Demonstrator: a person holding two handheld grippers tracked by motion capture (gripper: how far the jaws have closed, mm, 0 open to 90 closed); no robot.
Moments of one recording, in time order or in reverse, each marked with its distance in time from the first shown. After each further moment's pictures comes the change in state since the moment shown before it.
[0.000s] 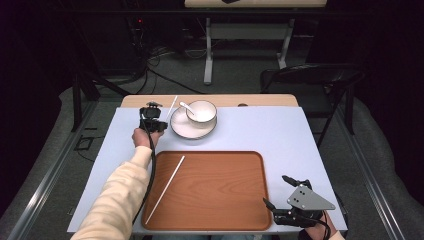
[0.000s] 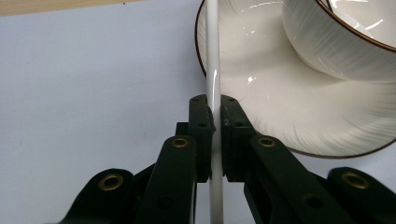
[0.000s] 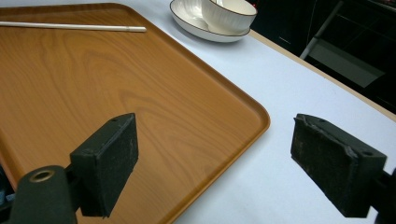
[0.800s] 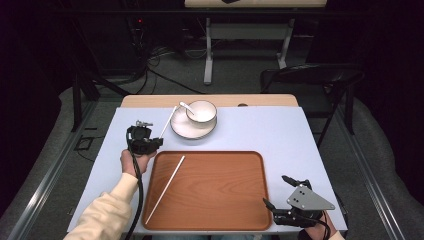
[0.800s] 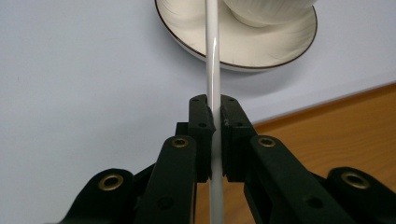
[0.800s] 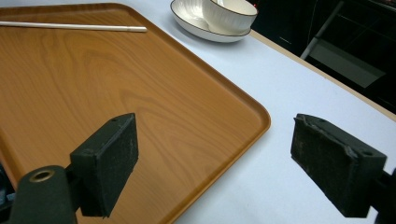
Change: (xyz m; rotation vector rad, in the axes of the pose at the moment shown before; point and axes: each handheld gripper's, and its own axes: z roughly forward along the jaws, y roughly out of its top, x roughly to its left) left arm -0.013 -0.067 -0.066 -0.085 -0.108 0.053; right arm 0.000 0.000 0.000 0.001 0.003 -0.002
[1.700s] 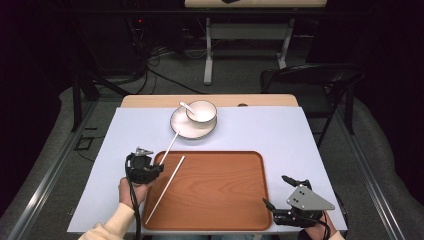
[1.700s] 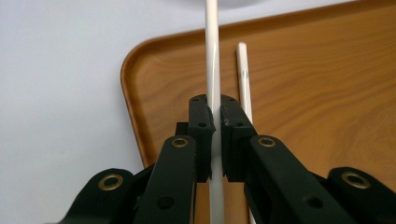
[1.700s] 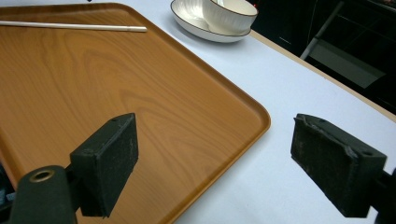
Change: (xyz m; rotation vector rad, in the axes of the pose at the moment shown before) left arm -0.020 -0.071 -0.015 0.058 -0.030 0.008; right arm 0.000 0.000 0.000 0.000 0.000 -0.003
